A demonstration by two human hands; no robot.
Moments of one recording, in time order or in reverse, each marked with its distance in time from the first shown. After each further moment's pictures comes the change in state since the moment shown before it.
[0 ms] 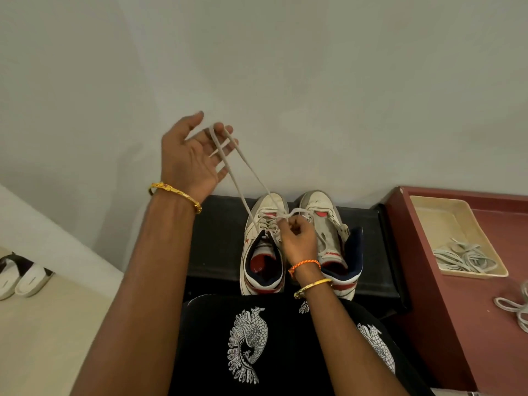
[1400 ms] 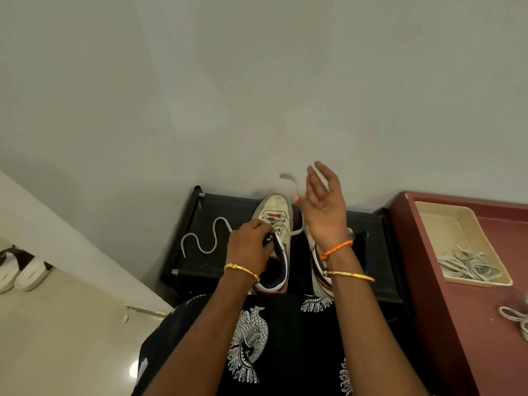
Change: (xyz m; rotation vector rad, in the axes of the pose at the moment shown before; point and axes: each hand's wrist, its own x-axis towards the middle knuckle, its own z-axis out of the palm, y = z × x) left_hand 0.009 -0.170 -0.048 1.559 -0.003 0.431; right_hand 0.015 -0.048 -0.028 0.267 -0.184 -0.301
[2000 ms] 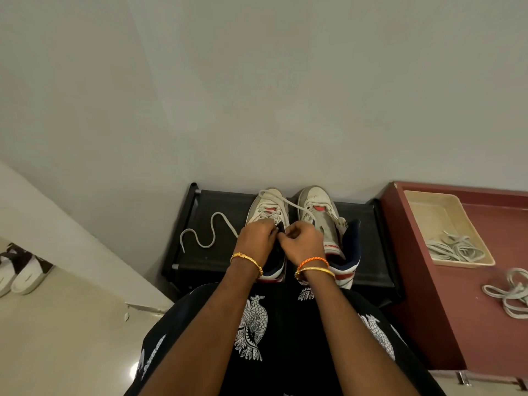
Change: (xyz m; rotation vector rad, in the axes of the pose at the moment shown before) left_hand 0.001 0.012 0.006 -0.064 -0.035 0.069; right_hand -0.036 0.050 0.004 -0.768 0.047 0.279
